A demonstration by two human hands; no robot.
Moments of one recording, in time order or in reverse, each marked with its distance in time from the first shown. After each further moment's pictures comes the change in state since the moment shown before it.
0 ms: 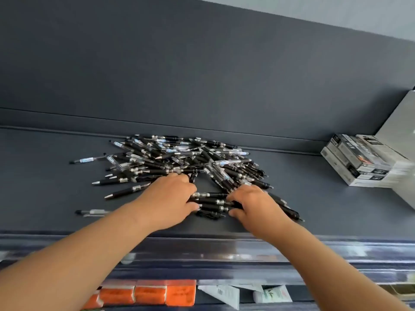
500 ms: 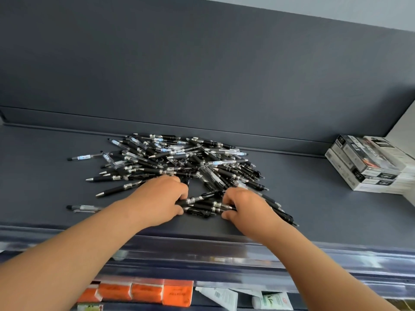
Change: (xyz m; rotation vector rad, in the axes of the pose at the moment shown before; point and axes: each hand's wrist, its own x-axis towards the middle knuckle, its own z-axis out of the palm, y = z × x) left_hand 0.007 0.013 -0.003 -0.052 -0.050 -0.114; right_hand 0.005 0.014 -0.001 0.163 -0.036 0.039
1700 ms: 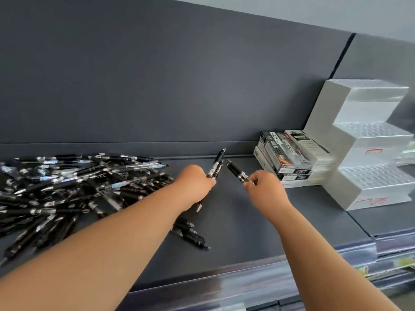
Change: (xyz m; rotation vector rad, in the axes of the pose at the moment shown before) left_hand 0.187 0.204 0.019 -0.794 -0.056 -0.307; right_hand -0.008 0.204 -0.082 0.294 0.377 0.594
